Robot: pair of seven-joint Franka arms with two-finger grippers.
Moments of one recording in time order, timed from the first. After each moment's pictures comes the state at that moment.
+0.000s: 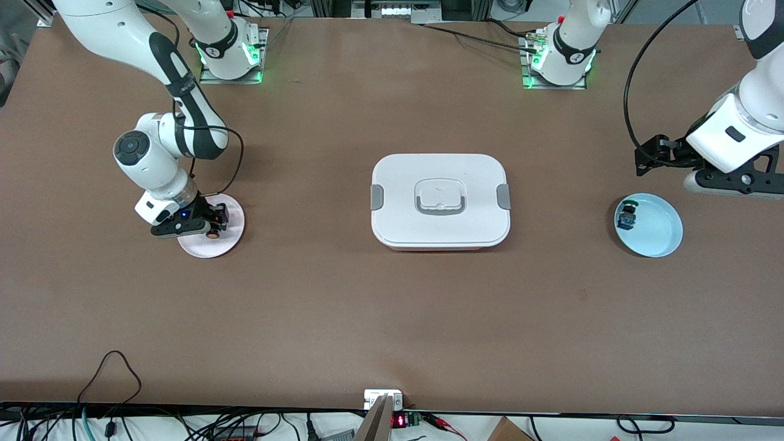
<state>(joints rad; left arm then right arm) -0.07 0.10 -0.03 -1.52 0.05 1.58 -0.01 0.16 0.38 -0.08 -2.30 0.09 2.86 -0.16</state>
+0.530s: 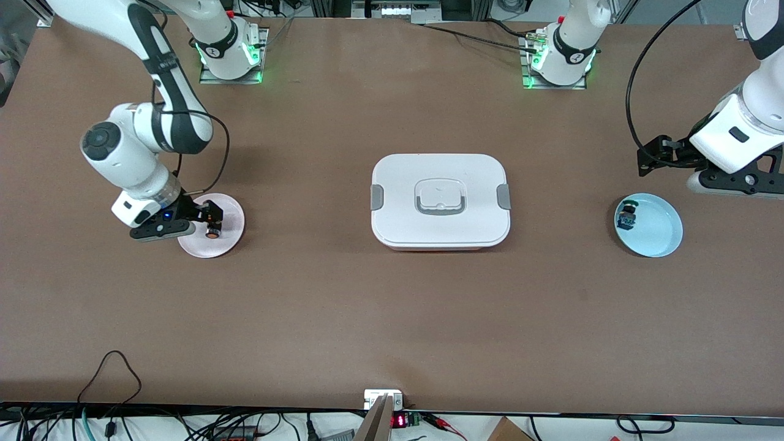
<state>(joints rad) -0.07 0.10 -0.03 -1.52 0.05 1.58 -0.01 0.16 0.23 -0.08 -2.19 0.09 2.58 -0.16</state>
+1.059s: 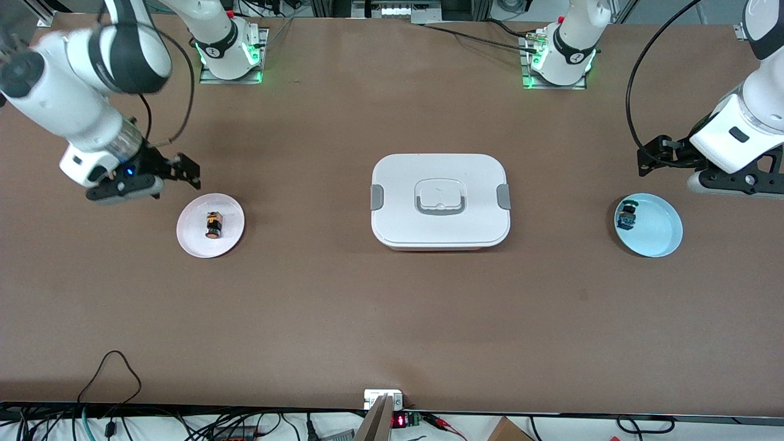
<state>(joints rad) -0.07 0.10 -0.03 -1.52 0.05 1.58 -0.01 0.17 -0.12 -0.08 -2.17 0.09 2.14 -0.19</state>
